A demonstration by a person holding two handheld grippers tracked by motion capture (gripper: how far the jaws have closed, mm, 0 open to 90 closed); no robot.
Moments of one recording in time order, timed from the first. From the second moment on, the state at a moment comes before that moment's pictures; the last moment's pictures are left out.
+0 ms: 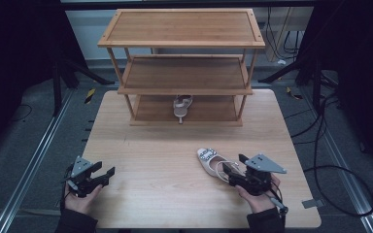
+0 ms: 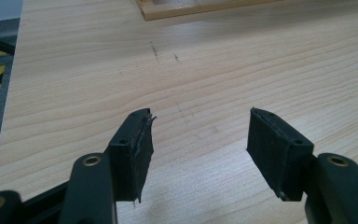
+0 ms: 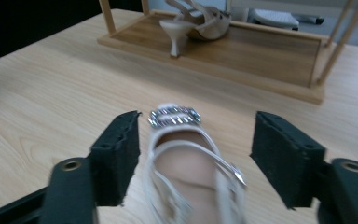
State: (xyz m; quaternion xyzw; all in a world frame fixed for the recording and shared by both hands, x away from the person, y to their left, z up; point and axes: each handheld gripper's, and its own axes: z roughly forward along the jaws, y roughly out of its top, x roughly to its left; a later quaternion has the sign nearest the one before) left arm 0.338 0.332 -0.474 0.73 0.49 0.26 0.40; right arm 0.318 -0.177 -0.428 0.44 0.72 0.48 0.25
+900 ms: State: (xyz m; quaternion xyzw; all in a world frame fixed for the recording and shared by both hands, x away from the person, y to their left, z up) left arm 0.339 0.330 -0.474 0.73 0.49 0.26 0.40; right arm 0.325 -0.180 -0.497 0.44 0.78 0.40 0.21
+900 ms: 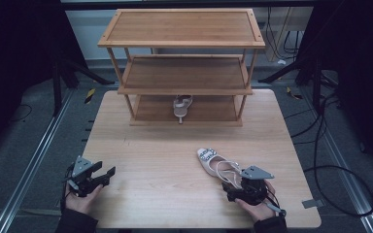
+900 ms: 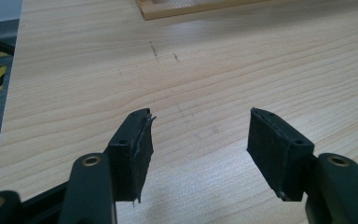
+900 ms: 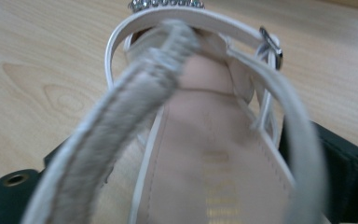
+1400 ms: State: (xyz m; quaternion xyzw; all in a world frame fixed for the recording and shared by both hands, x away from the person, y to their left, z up) left arm 0.340 0.332 -0.475 0.73 0.49 0.25 0.40; right arm 0.329 -0.179 -0.495 0.44 0.77 0.40 0.20
